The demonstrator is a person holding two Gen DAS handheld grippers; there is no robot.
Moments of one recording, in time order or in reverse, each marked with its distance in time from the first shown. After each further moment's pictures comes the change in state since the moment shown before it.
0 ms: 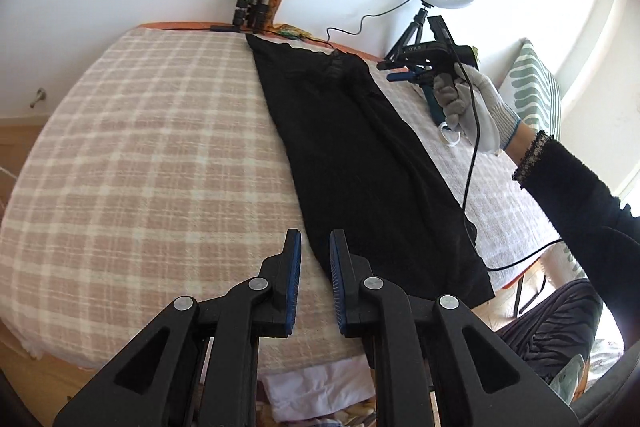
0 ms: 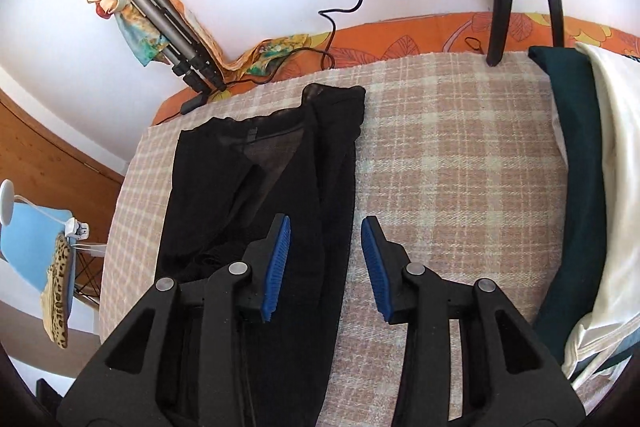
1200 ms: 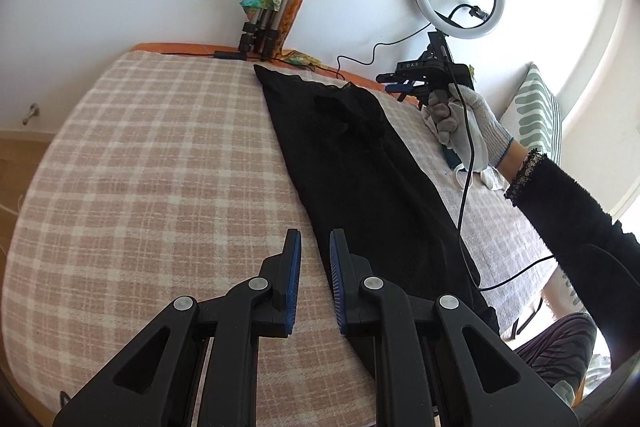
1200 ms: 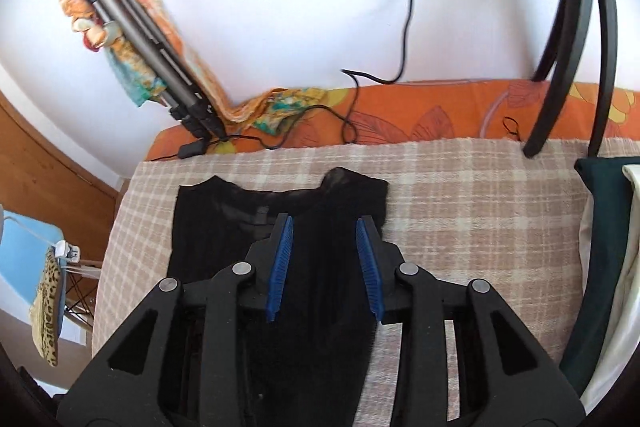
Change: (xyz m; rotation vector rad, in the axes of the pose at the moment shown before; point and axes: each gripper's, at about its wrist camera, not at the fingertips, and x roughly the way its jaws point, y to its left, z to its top) left arm 0.025 0.028 0.048 -0.012 -0.031 -0.036; right arm 0.020 0.009 0.060 -0.008 -0.079 -0.039
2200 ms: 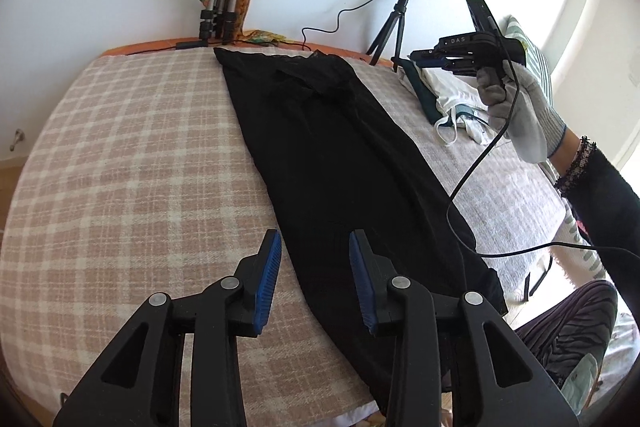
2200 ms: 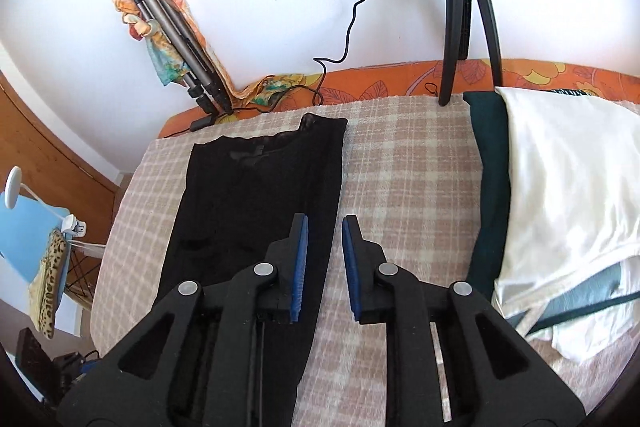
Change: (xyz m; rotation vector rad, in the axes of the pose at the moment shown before) left arm 0.011 -0.045 -0.031 0.139 0.068 -0.014; right arm -0.124 -0.012 -0.075 -0.032 -0.046 -0.020
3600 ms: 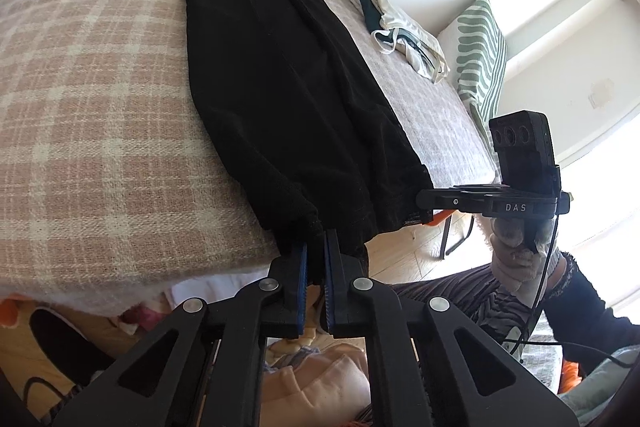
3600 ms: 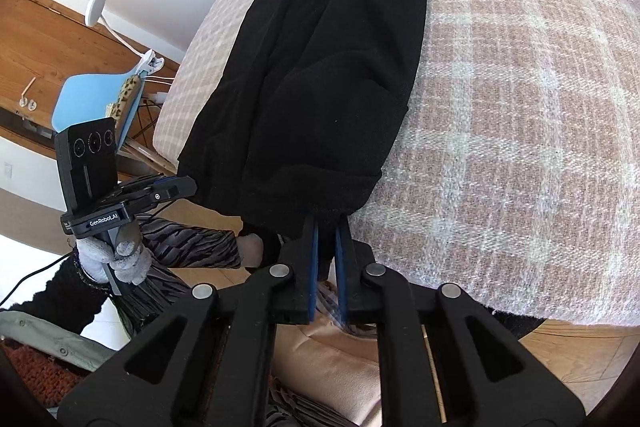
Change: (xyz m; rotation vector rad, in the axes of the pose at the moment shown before) left arm 0.009 -0.030 -0.087 -0.178 0.217 -0.288; right arm -0.056 0.060 -0.303 -0.015 0.353 0.266
